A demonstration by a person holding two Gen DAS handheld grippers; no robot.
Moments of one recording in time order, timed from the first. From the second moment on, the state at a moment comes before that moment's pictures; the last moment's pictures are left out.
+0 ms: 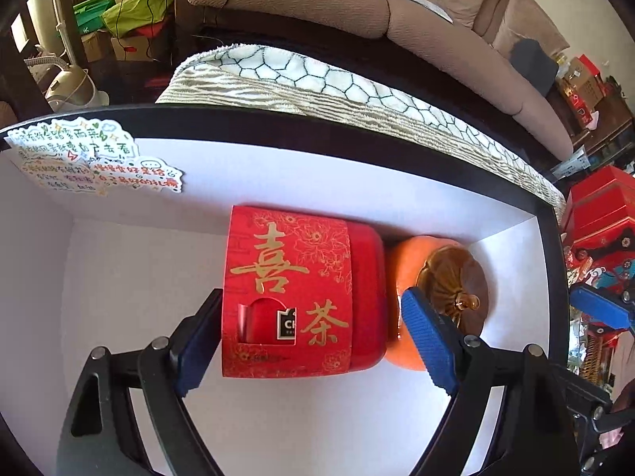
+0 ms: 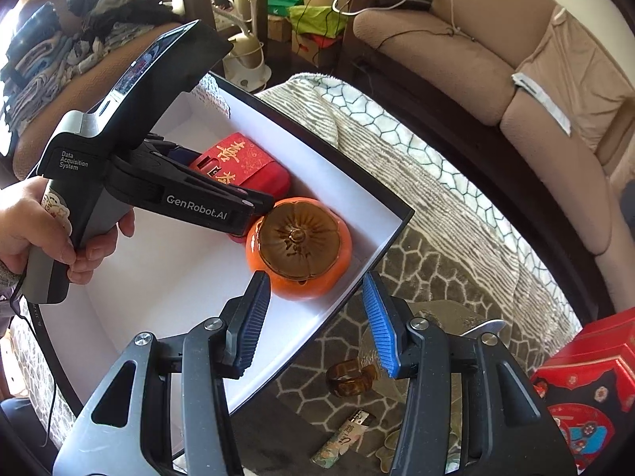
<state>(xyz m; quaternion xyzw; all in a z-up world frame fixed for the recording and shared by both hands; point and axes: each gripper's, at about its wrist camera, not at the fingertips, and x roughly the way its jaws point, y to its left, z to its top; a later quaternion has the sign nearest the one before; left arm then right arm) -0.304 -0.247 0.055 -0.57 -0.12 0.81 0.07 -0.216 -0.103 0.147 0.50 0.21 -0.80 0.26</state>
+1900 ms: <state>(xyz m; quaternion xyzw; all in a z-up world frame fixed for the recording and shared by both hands) -0.185 -0.063 0.187 -0.38 0.08 0.90 0.18 -0.258 0.041 0.147 0.56 0.03 -0.82 0.13</state>
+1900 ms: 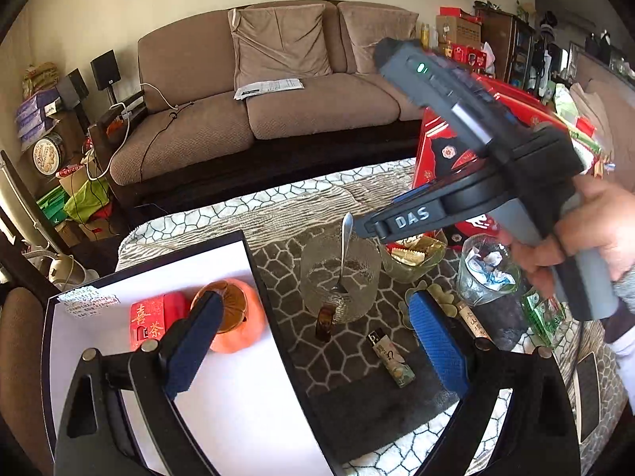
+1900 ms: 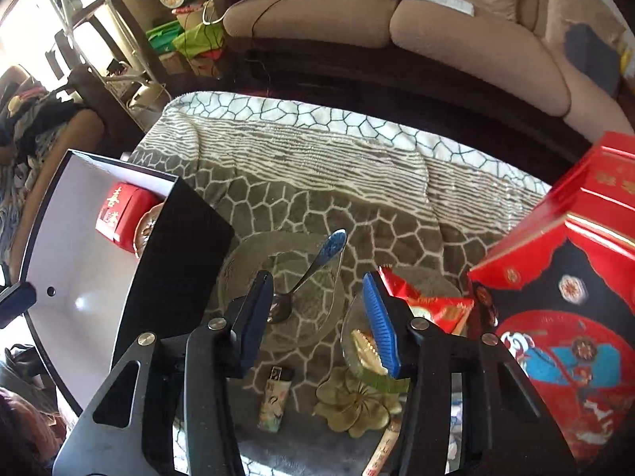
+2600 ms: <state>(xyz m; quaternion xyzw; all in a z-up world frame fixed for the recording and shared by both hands) -0.185 -0.076 0.144 -0.39 0.06 0.90 0.21 -0.290 0.012 0.077 0.60 0.11 -0.78 0.12</state>
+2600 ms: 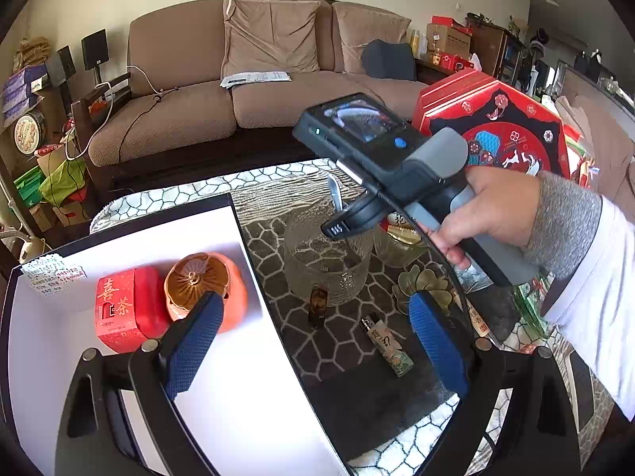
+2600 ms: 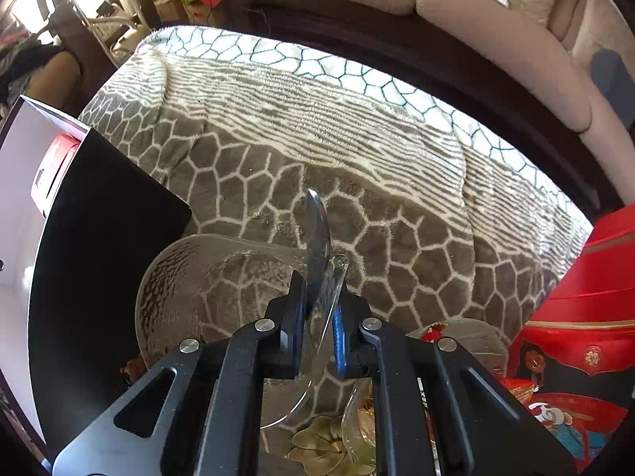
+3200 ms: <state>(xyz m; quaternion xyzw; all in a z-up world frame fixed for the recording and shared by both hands) -0.159 -0.054 0.145 -0.32 0.17 0.91 0.17 -0.240 0.041 0.166 0.58 0.01 -0.80 0.15</state>
